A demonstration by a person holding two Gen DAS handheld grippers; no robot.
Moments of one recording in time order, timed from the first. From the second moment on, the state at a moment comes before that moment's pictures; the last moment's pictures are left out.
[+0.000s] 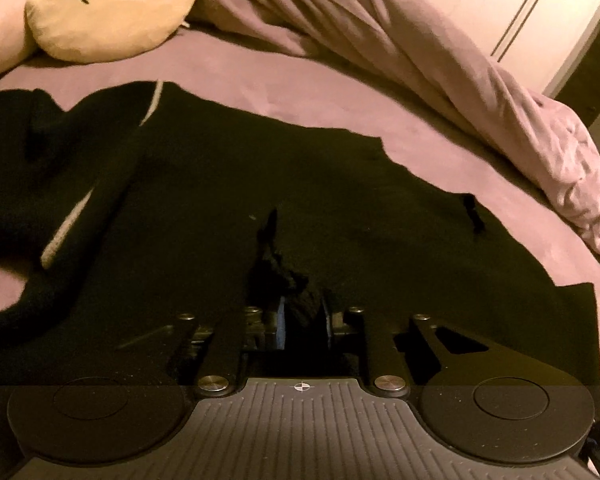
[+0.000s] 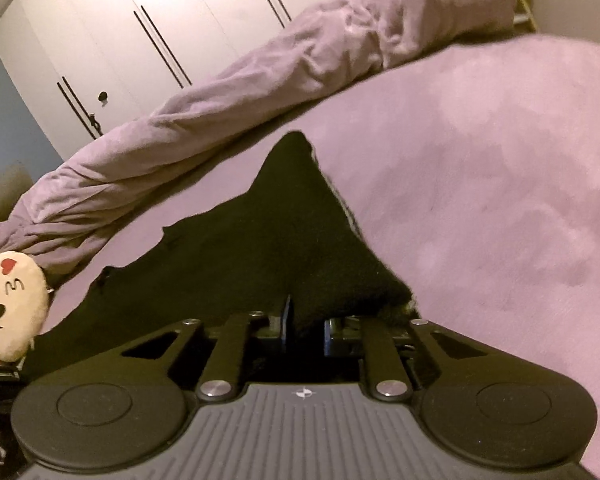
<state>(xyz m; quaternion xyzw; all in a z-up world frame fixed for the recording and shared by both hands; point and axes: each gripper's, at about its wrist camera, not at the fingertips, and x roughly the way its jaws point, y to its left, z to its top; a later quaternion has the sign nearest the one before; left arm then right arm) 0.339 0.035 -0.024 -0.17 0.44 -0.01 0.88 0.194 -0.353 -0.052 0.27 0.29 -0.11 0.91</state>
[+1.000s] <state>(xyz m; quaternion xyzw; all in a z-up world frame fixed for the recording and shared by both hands) 0.278 0.354 -0.053 -0.41 0.33 0.17 0.83 0.106 -0.280 -0.040 0.26 0.32 -0.10 0.91</state>
